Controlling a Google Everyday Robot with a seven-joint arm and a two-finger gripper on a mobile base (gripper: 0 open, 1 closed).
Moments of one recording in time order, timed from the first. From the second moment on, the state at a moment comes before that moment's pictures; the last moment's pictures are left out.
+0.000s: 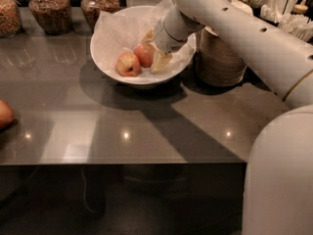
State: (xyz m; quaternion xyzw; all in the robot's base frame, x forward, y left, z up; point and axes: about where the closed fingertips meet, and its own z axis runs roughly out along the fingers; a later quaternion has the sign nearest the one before) arm 0.741 0.001 0.856 -0.80 0.51 -0.05 0.33
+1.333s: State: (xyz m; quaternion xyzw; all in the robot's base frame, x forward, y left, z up) arm 0.741 -0.006 0.857 -0.78 0.54 -0.04 0.33
